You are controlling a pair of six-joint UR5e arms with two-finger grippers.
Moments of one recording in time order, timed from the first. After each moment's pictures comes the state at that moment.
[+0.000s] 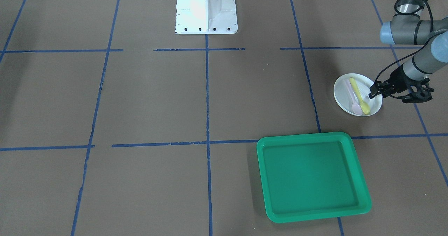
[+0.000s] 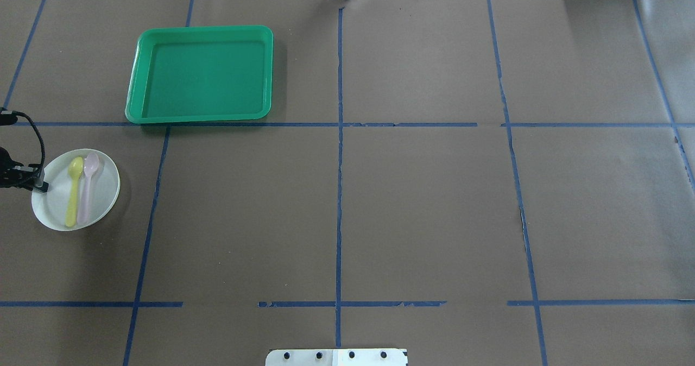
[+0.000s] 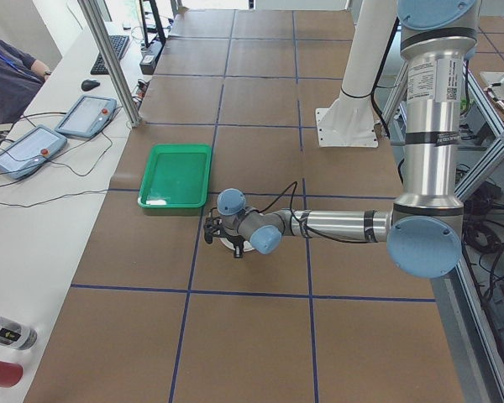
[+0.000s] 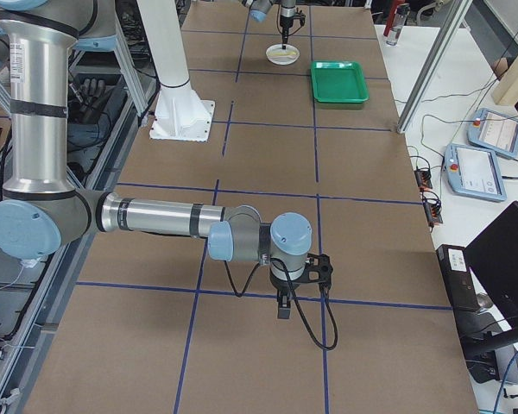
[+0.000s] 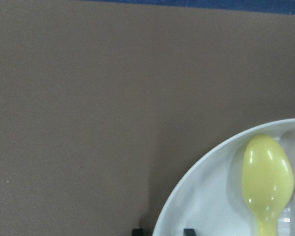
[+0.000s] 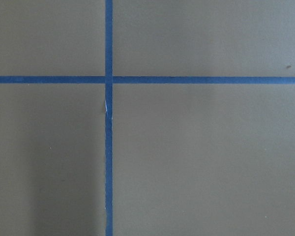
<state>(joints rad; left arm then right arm) -1.01 -1.53 -1.49 -2.20 -2.26 -0.78 1.58 -1.65 1.61 -1.51 2.28 0.03</state>
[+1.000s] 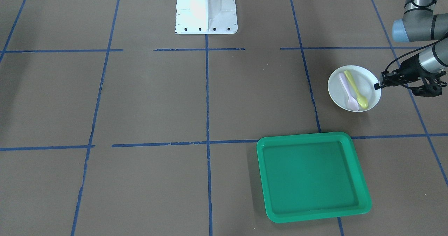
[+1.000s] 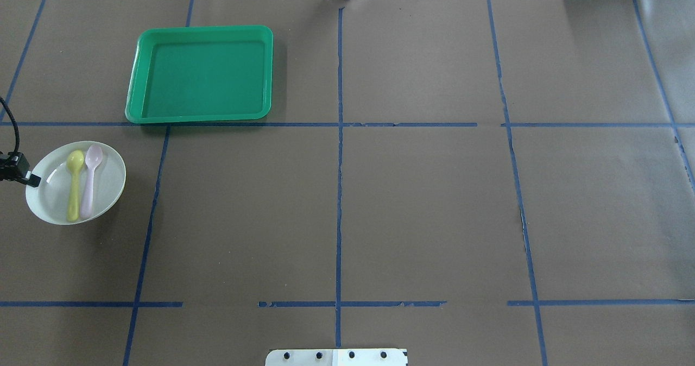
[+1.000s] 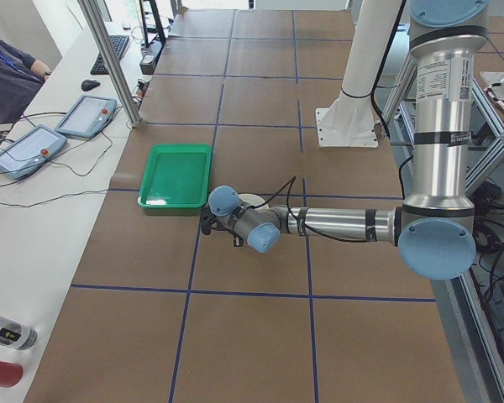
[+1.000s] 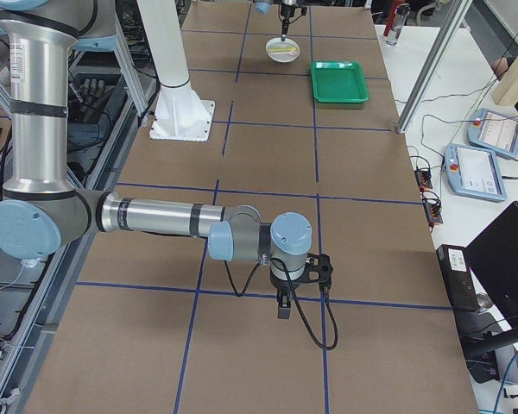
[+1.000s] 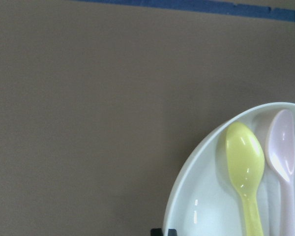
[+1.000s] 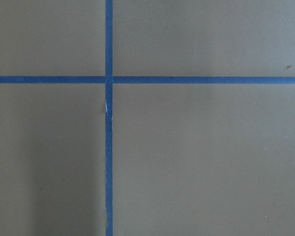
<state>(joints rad) -1.13 -1.53 -1.55 -2.18 -2.55 -0.69 1.58 -1.65 1.61 -1.51 2.28 0.03</state>
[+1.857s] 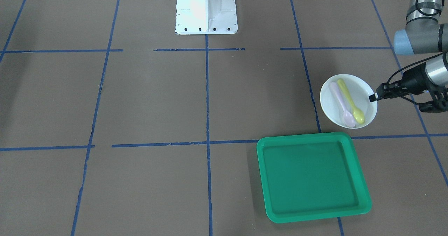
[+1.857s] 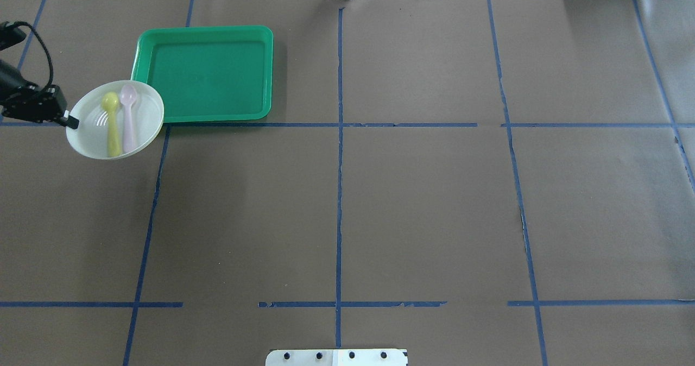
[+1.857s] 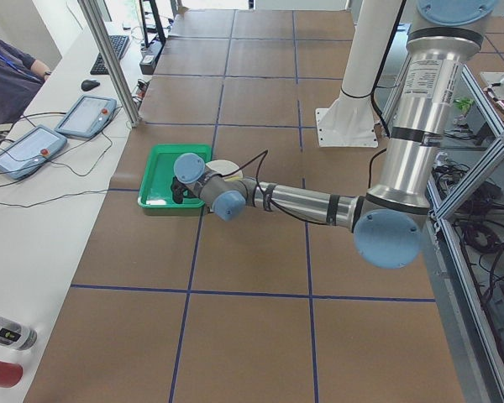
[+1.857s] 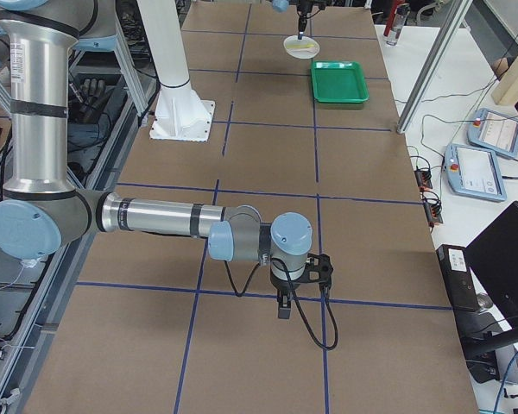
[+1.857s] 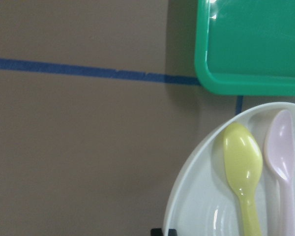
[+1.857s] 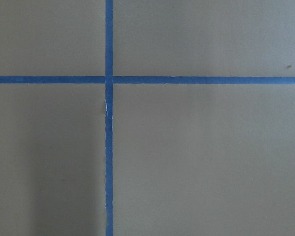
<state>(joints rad) -1.18 -1.82 -1.45 -2.05 -2.62 -0.84 1.58 -1.65 1.61 -1.51 2.28 0.03</state>
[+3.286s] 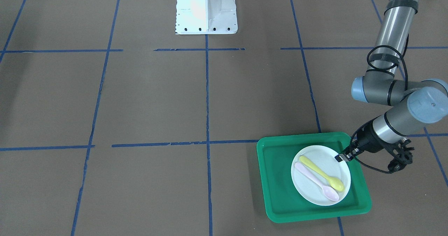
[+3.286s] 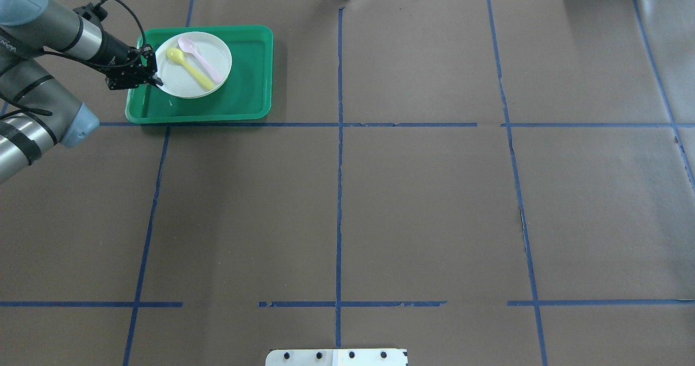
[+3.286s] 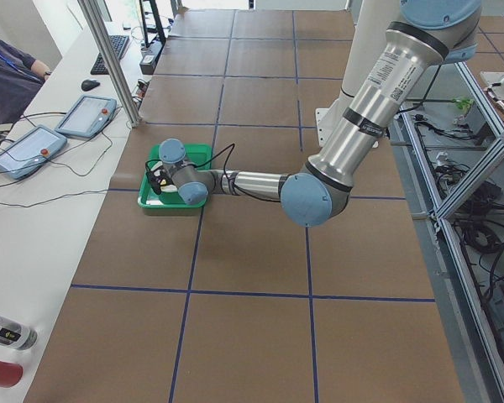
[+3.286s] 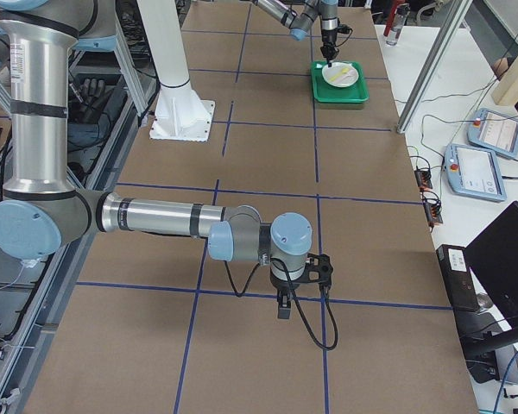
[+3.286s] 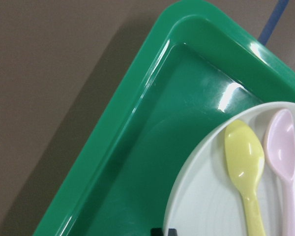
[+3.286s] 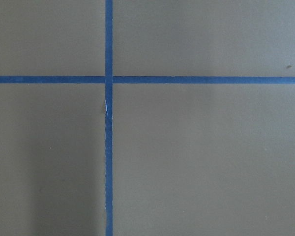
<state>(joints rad) -1.04 -2.12 -1.02 -2.48 -2.29 -1.54 1.58 -1.65 1.61 -1.51 2.28 0.03</state>
